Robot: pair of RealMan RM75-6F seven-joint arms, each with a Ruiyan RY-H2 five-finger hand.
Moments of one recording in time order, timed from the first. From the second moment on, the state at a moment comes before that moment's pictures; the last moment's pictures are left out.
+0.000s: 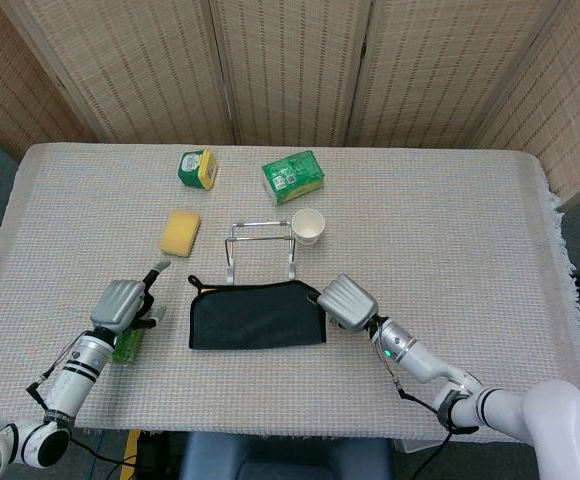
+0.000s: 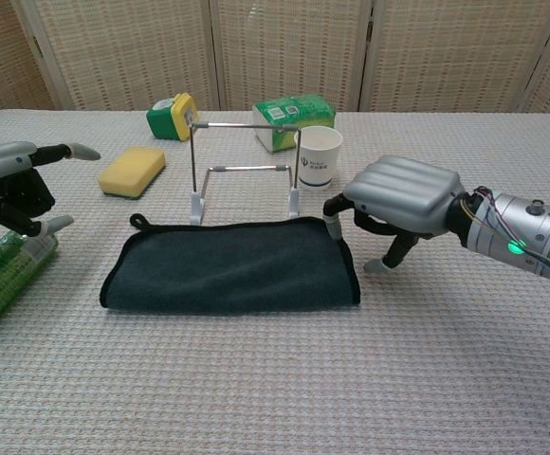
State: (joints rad) left arm -0.56 -1.40 -0.11 -1.45 1.25 1.01 -0.01; right arm 0.80 -1.71 0.00 -1.03 -1.62 1.03 -0.12
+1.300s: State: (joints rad) left arm -0.55 -1.40 -0.12 -1.44 1.26 1.00 -0.02; right arm 0.80 -1.82 -0.03 -0.84 -1.70 1.10 -0.06
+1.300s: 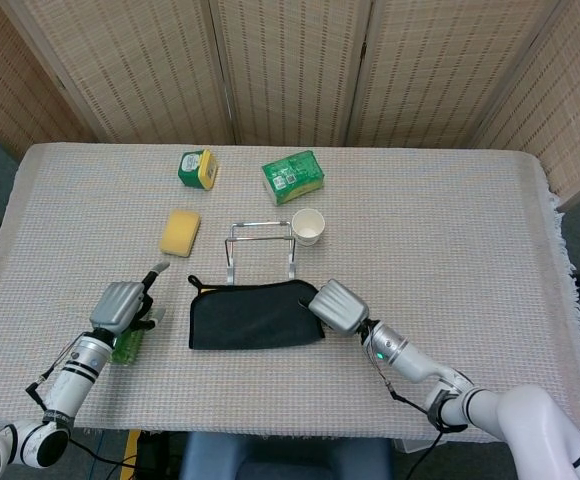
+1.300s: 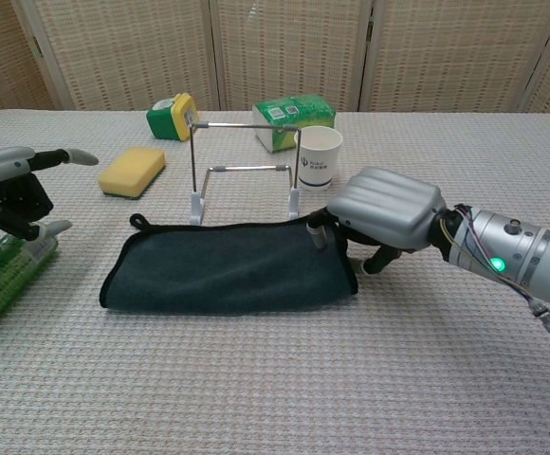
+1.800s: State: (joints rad) left arm -0.54 -1.38 -0.13 -1.45 1.25 1.02 0.00; right arm 0.83 -1.81 0.02 -0.89 -1.71 1.19 -0.03
